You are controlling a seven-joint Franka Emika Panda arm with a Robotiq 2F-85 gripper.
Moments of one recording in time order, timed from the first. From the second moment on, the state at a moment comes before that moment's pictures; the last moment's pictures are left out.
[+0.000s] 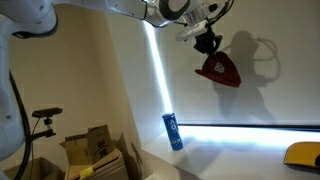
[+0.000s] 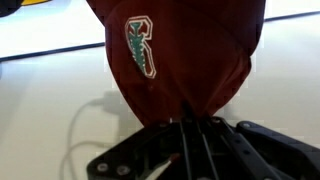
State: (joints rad) arm -0.48 0.17 -0.02 -1.66 0.39 2.31 -0.40
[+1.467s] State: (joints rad) arm 0.35 0.23 -0.60 -1.70 -0.64 2.59 0.73
